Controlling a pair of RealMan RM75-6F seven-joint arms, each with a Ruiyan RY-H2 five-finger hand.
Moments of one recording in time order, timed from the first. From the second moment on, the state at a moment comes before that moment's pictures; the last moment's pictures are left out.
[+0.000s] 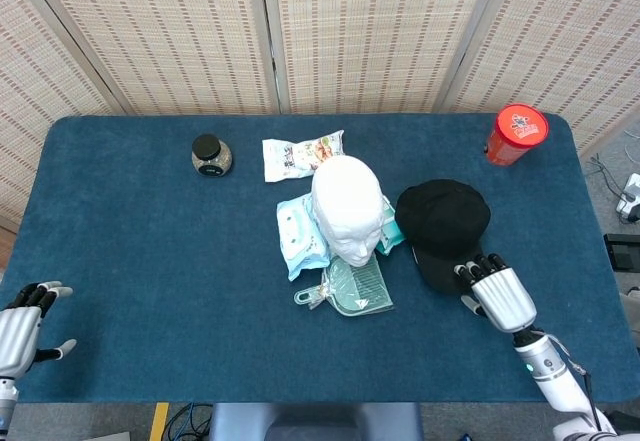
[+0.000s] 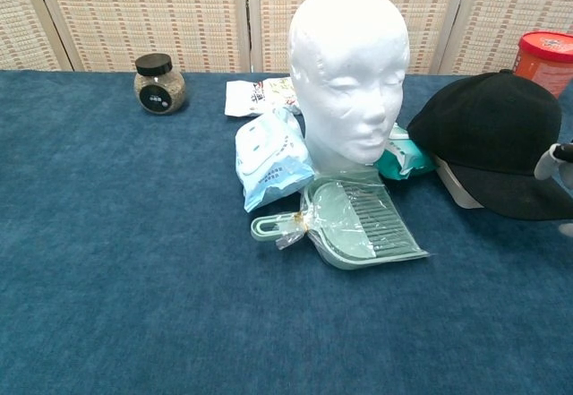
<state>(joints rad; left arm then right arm) -0.09 -1.08 -0.02 -1.67 1.38 1.40 0.16 0.29 -1.74 -0.01 -0.56 -1.75 1.62 0.07</state>
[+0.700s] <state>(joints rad) -0.09 -1.08 -0.03 -1.67 1.37 1.39 0.16 0.32 -1.84 -0.01 -0.34 -1.71 1.70 0.15</state>
